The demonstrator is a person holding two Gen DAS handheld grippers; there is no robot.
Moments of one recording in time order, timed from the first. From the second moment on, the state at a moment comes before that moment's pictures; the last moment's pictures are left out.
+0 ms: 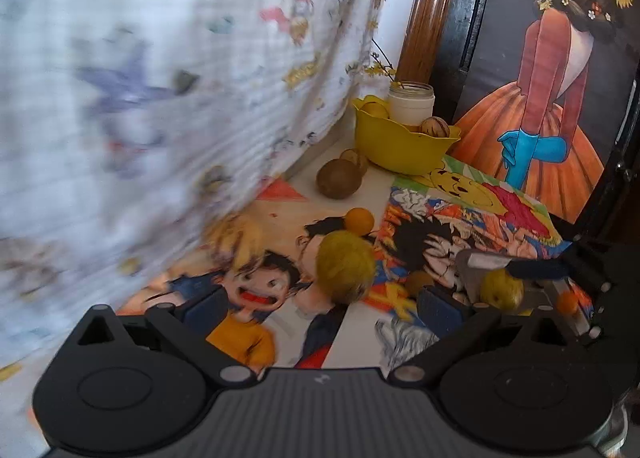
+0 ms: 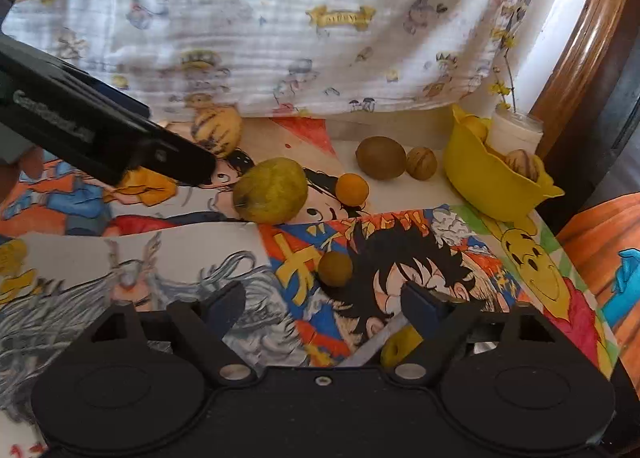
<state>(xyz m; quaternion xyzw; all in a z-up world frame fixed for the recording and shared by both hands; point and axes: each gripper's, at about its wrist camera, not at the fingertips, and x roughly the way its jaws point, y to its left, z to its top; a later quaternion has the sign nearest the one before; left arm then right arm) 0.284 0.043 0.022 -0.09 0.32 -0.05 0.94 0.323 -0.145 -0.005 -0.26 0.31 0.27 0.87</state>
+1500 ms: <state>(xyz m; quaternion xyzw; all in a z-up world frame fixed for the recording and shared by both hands) 0.340 0.030 -0.022 -0.17 0.39 -0.07 0.90 0.326 -0.160 -0.014 -0.13 0.33 0.27 0.90</state>
